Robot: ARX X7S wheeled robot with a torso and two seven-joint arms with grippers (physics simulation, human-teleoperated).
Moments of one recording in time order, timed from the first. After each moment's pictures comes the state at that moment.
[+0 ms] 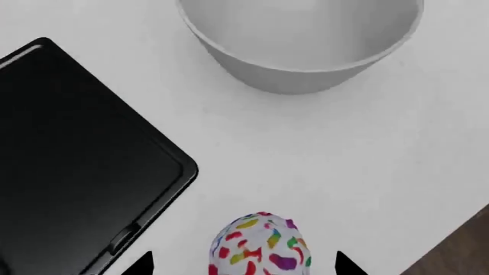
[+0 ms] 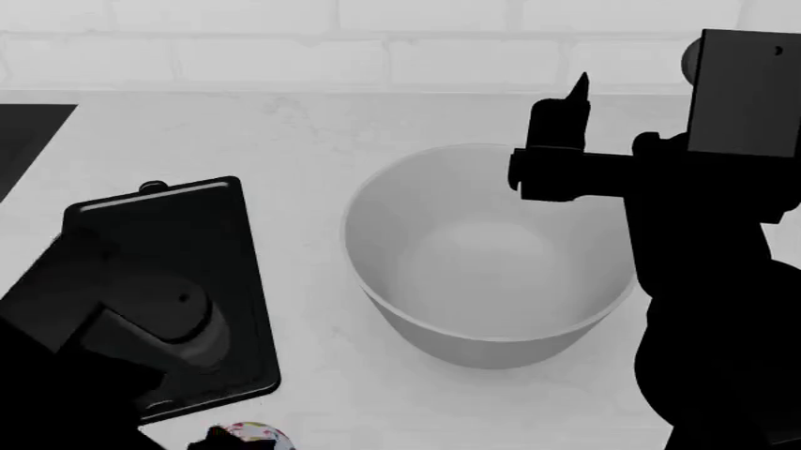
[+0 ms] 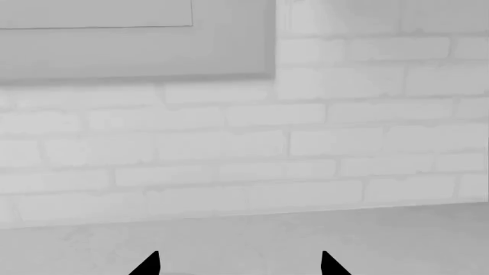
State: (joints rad) left arm -1.30 -0.70 0.90 0.41 -2.39 -0.97 -1.27; right arm 0.90 0.30 0.04 -0.38 0.53 1.19 0.32
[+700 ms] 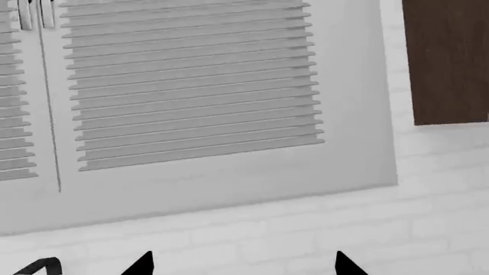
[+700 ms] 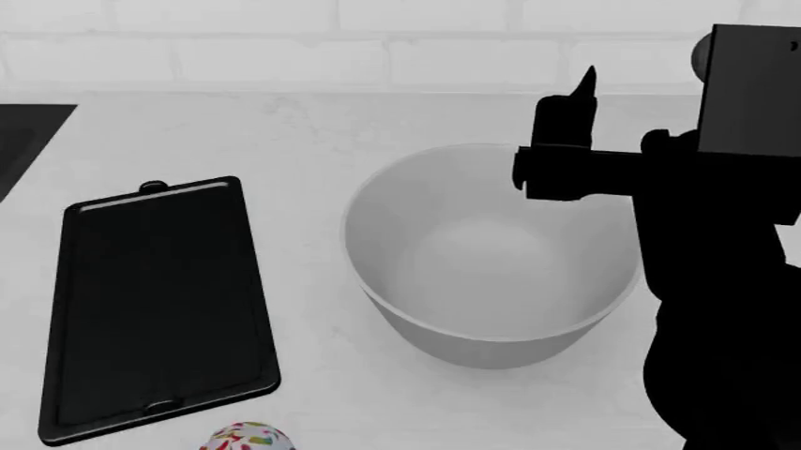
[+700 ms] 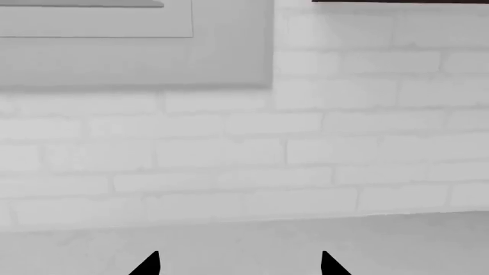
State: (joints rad) left arm -1.87 -0.93 0.50 0.54 -2.26 -0.94 -1.39; right arm 0.90 0.32 0.05 -0.44 0.56 1.22 0.34
